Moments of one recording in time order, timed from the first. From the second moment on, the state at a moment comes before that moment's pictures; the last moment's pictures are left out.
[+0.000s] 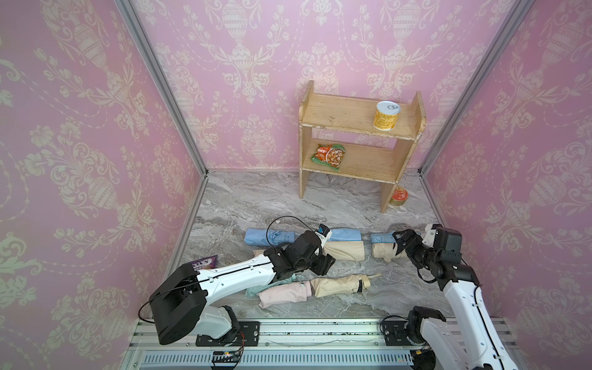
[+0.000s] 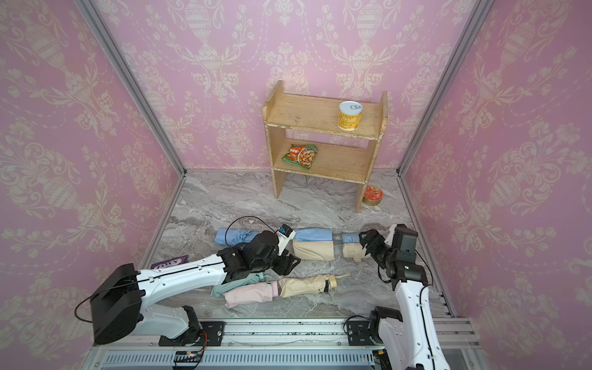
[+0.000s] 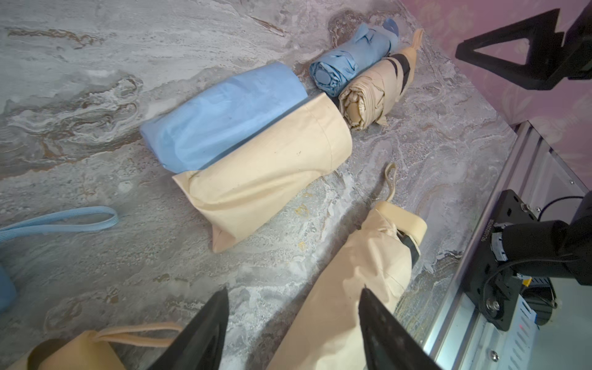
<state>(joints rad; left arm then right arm) -0.97 1.40 0.82 -0.16 0.06 -0.38 -0.20 0.78 0.56 -0.54 -0.37 0.70</state>
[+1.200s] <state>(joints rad) -1.10 1.67 0.98 -0.31 0.15 -0.16 0.23 0.76 0.51 -0.72 -0.21 0.88</state>
